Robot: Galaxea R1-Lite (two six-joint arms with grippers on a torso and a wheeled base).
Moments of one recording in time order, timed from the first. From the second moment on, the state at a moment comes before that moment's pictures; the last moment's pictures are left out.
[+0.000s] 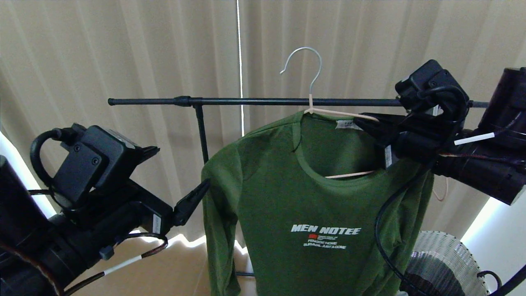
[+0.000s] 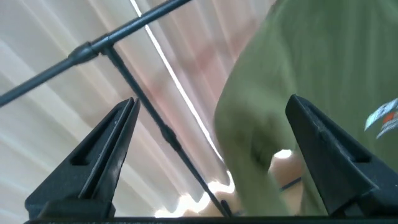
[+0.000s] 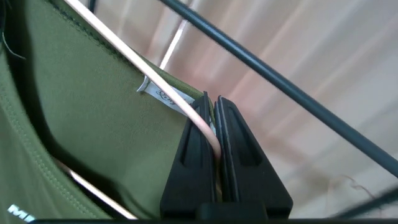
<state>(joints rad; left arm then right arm) -0.65 1.33 -0.44 -0.85 0.25 0.39 0.50 1.53 -0.87 -0.60 -0.07 -0.40</state>
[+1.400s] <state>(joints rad) -0.60 1.48 -0.42 -0.85 0.22 0.33 0.50 1.39 -0.81 -0.60 -0.06 -0.38</state>
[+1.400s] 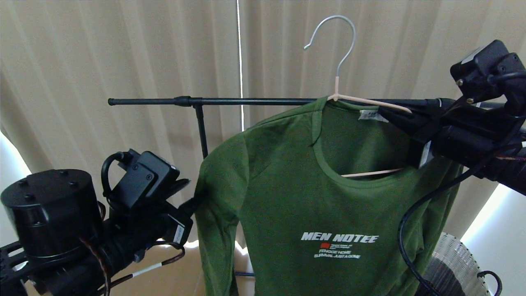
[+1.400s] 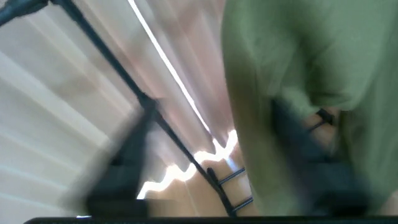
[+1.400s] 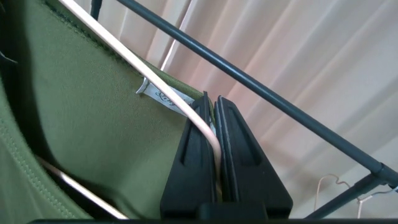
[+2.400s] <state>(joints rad) -0.43 1.48 -0.29 -0.91 0.22 0.34 0.45 1.39 -0.81 -0.60 -0.07 -0.38</state>
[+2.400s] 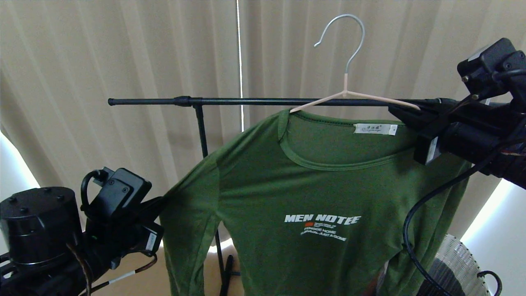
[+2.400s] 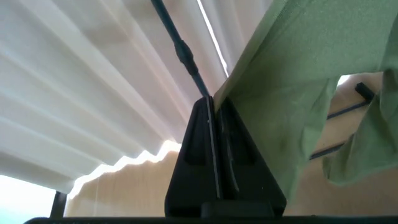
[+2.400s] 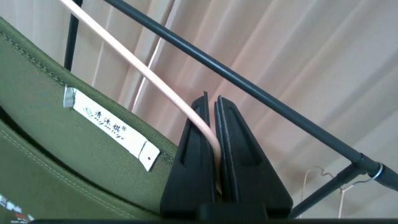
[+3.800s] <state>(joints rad) -0.44 1.17 -0.10 -0.98 0.08 0.23 0.30 1.35 -0.61 -0.59 -0.18 -0.34</state>
